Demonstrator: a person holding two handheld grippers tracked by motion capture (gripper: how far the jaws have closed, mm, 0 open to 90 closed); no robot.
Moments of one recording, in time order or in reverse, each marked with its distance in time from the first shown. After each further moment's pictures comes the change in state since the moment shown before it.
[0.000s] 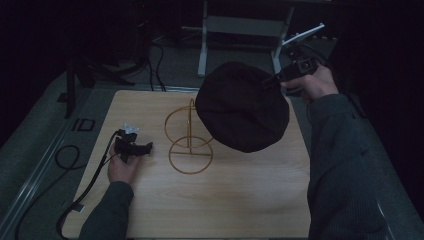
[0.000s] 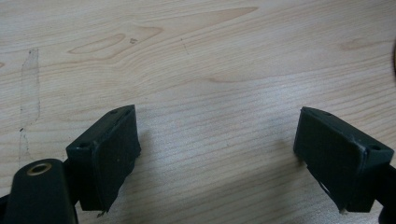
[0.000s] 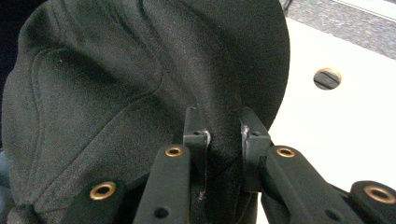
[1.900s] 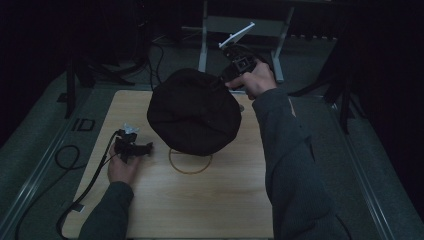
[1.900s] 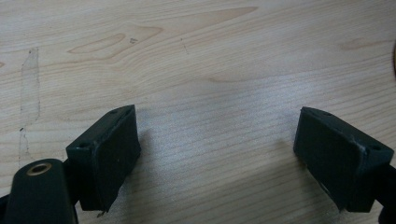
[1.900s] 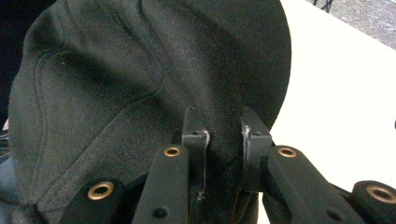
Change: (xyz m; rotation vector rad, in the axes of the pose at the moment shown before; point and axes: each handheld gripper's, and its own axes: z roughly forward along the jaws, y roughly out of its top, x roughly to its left) left arm 0.000 0.000 0.000 -0.001 0.000 -0.001; right arm 0.073 0.059 0.100 0.107 0.039 -0.096
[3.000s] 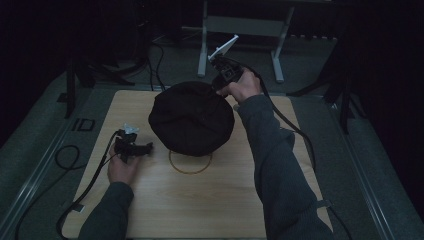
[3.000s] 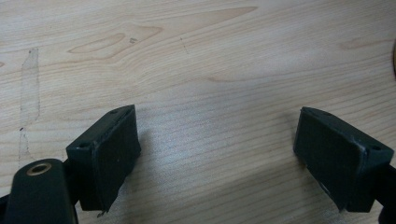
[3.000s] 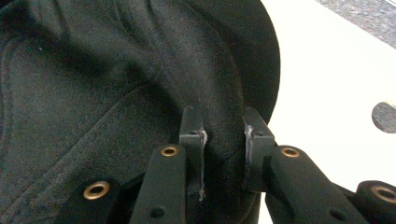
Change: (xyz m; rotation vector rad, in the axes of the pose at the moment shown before) left arm 0.000 0.000 0.000 0.000 0.000 0.001; right arm -0.012 0.005 0.050 0.065 -0.131 0.009
